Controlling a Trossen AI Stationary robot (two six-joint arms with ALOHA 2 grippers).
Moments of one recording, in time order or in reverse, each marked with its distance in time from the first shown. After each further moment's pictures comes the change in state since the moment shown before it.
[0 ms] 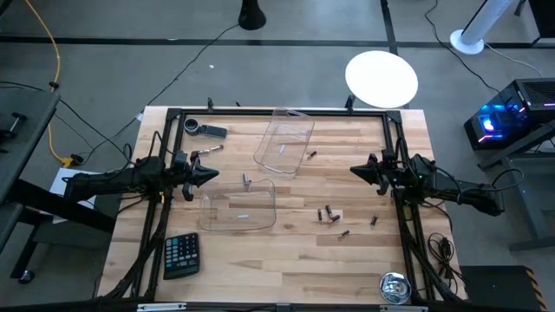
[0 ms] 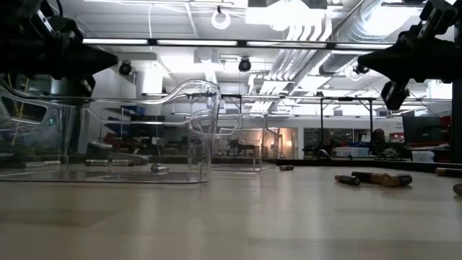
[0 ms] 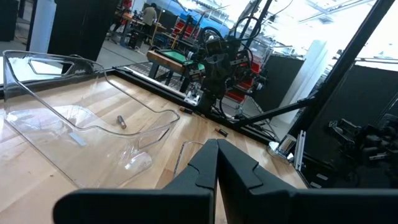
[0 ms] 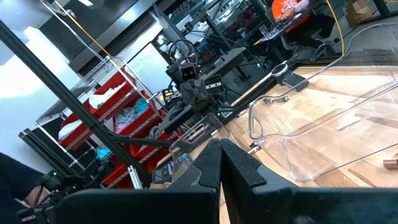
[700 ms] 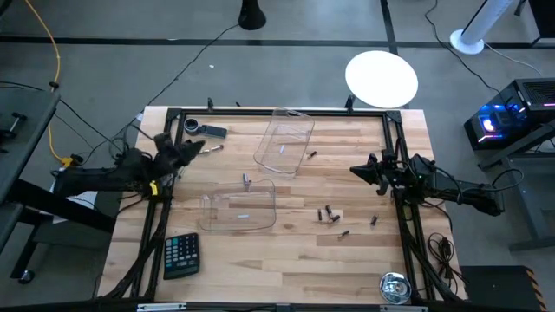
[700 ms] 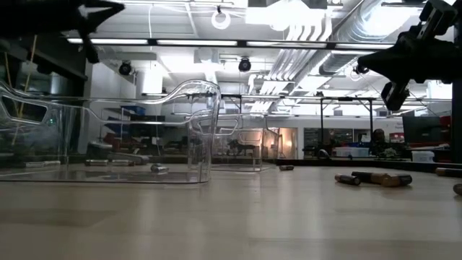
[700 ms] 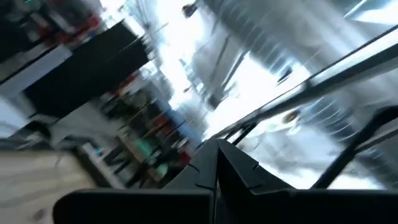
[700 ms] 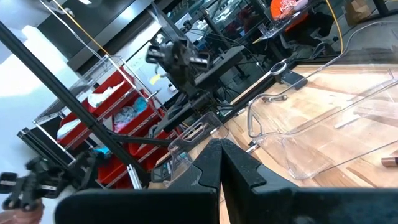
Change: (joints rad) left arm 0.000 0.262 0.148 0.489 -0.244 -0.376; right arm 0.000 0.000 0.000 -0.008 0.000 0.000
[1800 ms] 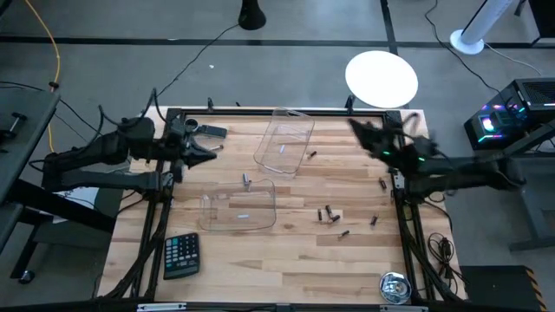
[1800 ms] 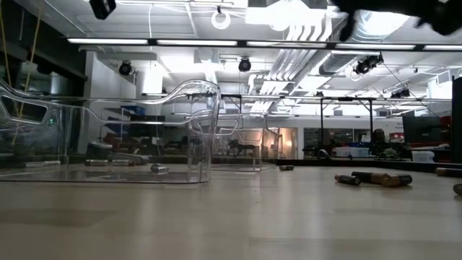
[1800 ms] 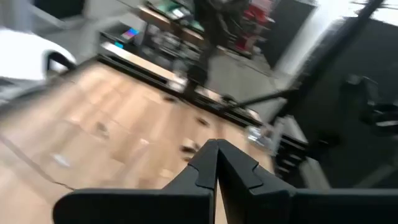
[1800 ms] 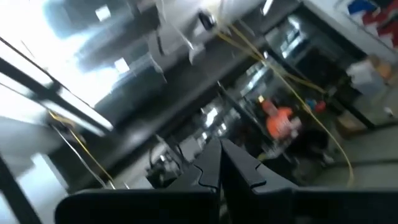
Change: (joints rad) left arm 0.082 0.366 0.716 -0.969 0.446 0.370; right arm 0.052 0.850 0.451 0.818 0.390 -0.024
